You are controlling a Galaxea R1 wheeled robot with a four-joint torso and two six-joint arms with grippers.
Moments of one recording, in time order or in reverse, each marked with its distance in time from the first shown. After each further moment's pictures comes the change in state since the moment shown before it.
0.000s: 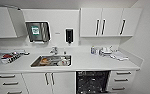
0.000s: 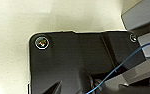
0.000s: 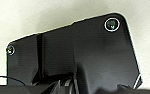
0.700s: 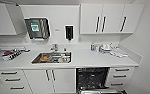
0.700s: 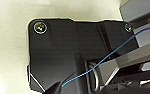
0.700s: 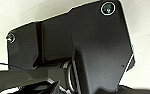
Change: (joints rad) left arm 0.000 0.002 0.000 0.000 0.000 0.000; right arm 0.003 0.000 0.000 -0.003 0.000 0.000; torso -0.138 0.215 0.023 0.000
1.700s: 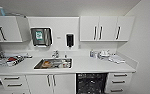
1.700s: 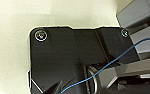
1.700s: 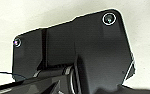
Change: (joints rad) left arm 0.012 0.000 0.000 0.000 0.005 0.000; right arm -0.011 0.000 0.000 -0.010 -0.004 0.000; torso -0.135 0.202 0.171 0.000
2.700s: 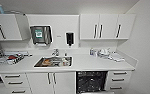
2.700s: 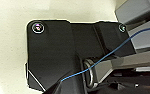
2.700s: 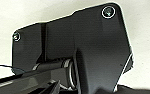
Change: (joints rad) left arm 0.003 0.008 0.000 0.000 0.000 0.000; right arm 0.002 0.000 0.000 -0.014 -0.001 0.000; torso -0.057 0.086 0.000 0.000
